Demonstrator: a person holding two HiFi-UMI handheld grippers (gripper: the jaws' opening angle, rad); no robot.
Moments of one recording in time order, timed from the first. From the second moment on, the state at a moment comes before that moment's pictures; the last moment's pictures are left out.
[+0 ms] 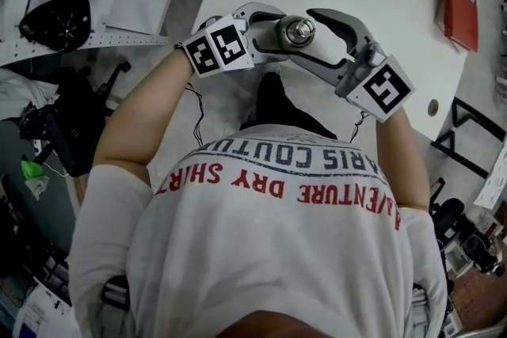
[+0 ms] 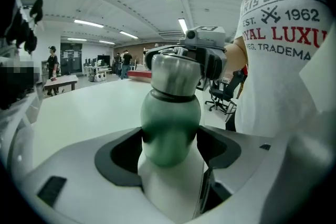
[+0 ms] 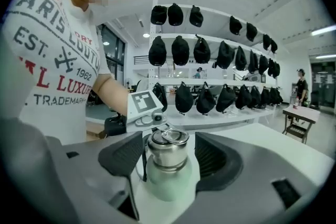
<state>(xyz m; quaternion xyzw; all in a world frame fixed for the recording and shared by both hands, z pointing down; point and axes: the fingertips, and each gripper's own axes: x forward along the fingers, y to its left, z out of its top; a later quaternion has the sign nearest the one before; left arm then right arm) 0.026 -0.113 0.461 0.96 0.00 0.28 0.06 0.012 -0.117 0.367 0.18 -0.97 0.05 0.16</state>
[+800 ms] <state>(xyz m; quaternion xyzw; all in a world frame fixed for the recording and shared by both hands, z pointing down) 0.024 -0.112 0.460 0.94 -0.21 0.24 0.11 0.009 -0.122 0.375 0.35 -0.92 0.04 0.15</state>
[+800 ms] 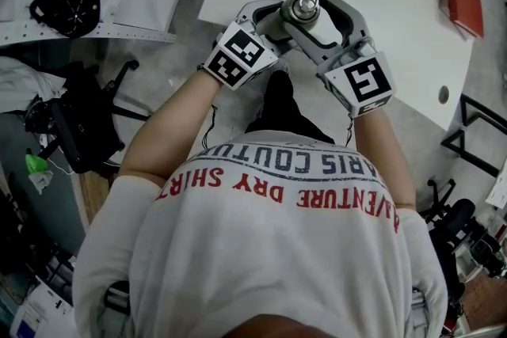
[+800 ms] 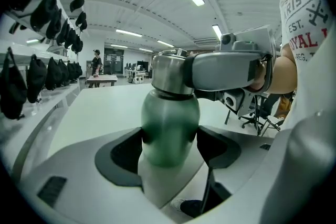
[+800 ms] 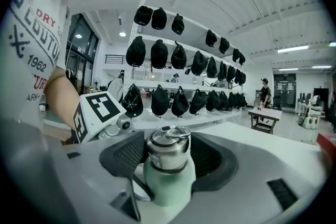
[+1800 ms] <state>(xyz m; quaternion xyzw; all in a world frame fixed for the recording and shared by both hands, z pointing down) 0.022 -0.113 0.463 0.96 -0.08 0.27 0.08 0.001 -0.121 0.375 0.21 -0.96 0.05 0.16</state>
